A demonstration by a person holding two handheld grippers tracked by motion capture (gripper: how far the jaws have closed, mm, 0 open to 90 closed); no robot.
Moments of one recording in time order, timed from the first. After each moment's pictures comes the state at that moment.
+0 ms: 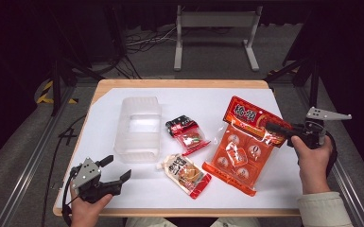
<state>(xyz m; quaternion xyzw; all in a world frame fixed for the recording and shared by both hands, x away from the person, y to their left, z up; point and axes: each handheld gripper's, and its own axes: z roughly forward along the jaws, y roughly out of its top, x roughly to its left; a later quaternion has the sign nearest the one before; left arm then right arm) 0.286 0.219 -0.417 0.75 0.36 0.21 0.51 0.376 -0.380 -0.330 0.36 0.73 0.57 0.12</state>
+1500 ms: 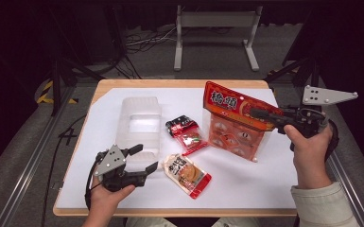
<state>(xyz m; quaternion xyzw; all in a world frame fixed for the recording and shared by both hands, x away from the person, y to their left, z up) 0.307 0.149 -0.376 0.76 0.27 0.18 0.56 0.357 -0.306 -0.234 0.21 0.76 0.60 0.14</state>
